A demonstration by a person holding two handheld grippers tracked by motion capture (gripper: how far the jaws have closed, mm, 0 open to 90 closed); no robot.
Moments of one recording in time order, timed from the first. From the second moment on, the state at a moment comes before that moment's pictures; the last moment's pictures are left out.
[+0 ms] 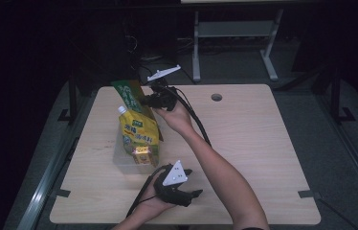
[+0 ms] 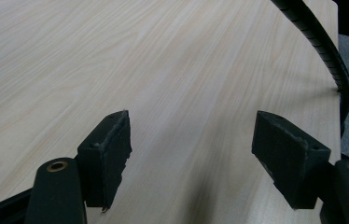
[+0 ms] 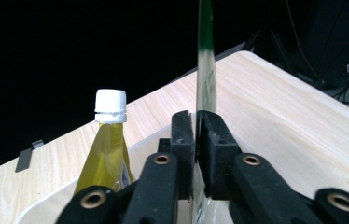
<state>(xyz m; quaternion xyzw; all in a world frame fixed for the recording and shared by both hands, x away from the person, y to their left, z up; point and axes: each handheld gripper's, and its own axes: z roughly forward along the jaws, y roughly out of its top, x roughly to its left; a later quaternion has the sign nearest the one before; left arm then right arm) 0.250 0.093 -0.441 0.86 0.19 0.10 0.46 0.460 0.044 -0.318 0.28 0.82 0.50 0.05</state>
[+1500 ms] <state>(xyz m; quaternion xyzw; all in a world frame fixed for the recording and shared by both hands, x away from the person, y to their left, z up) 0.251 0.096 -0.439 0.86 0.19 0.11 0.46 0.471 0.063 -0.351 0.32 0.81 0.49 0.03</state>
